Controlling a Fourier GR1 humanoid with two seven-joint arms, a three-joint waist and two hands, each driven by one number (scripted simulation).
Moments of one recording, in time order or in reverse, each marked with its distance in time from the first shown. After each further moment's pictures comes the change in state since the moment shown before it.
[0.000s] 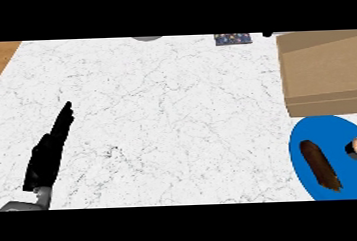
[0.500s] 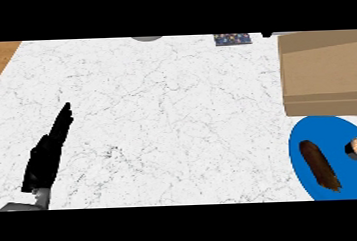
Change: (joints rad) left arm 0.009 -0.006 0.015 0.001 -0.007 -0.018 -0.010; right arm 0.016 0.034 0.024 -0.026 0.052 -0.041 0.112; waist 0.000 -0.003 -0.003
